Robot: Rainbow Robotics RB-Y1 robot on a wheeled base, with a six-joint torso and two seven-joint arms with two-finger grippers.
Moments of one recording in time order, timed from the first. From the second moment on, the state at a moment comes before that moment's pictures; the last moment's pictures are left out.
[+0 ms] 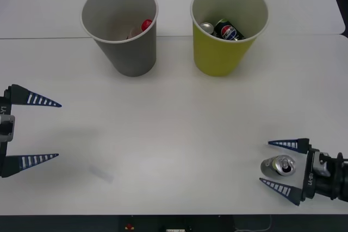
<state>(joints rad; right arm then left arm) 0.00 -0.65 0.00 -1.02 1.05 -1.34 0.65 0.26 1.13 0.26 -2.01 -1.31 -1.13 -0.09</state>
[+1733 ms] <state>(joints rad) 0.20 -0.78 -0.06 -1.56 1.01 -1.16 0.08 0.26 1.13 0.26 -2.01 -1.31 -1.13 -0.09</state>
